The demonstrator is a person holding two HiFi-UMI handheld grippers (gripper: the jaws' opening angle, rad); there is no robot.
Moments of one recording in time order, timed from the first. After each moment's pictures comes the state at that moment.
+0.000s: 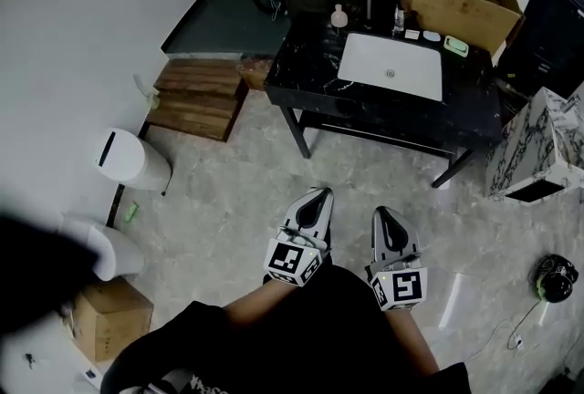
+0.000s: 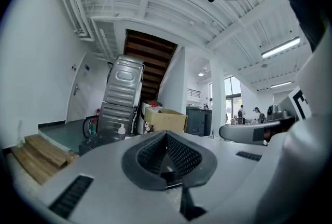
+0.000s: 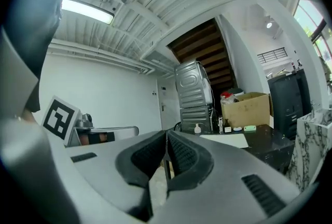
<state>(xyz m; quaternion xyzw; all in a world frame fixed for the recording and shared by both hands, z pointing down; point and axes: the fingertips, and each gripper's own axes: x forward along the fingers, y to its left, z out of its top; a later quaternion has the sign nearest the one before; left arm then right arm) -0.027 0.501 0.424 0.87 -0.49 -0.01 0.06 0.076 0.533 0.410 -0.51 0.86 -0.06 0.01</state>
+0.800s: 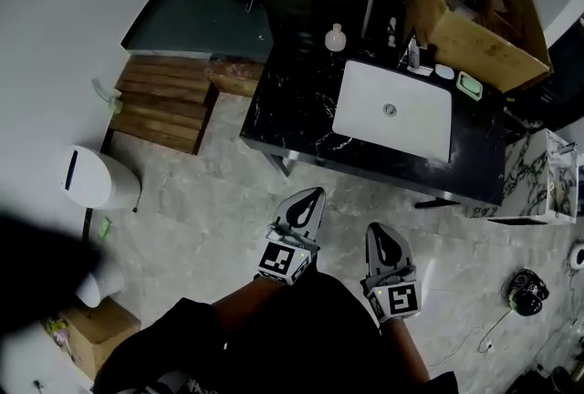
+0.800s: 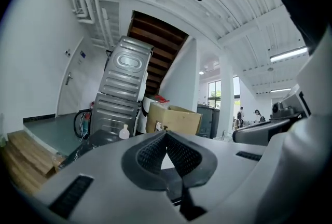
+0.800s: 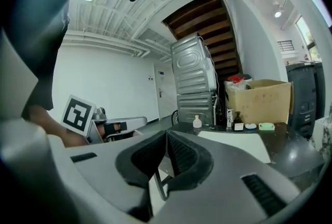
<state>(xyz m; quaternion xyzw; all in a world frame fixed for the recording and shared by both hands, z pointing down) -0.076 0.223 0.452 0.88 -0.46 0.00 0.10 0.031 0.284 0.437 -0.49 0.86 -0.09 -0.07</state>
